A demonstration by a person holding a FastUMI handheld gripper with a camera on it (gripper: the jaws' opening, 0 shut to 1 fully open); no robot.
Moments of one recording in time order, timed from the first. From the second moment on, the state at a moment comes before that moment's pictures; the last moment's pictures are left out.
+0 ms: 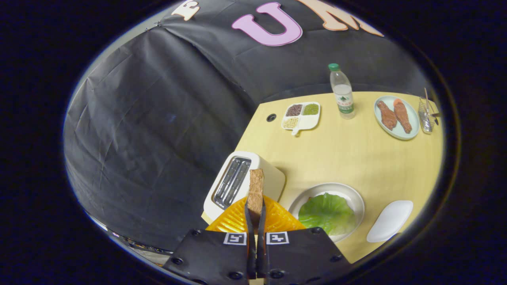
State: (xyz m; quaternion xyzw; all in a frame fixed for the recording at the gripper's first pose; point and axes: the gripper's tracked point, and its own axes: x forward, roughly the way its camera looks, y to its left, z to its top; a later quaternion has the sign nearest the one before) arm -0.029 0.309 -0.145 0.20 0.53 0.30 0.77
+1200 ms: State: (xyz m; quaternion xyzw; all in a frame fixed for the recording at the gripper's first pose) arm -0.061 0.258 -0.266 0.25 0.59 0.22 0.73
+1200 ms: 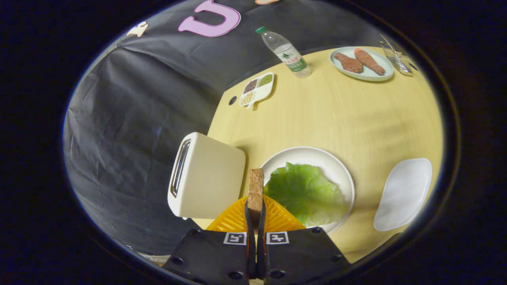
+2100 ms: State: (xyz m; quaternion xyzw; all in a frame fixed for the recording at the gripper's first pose) arm -0.065 0.210 -0.302 0.24 0.61 0.18 0.73
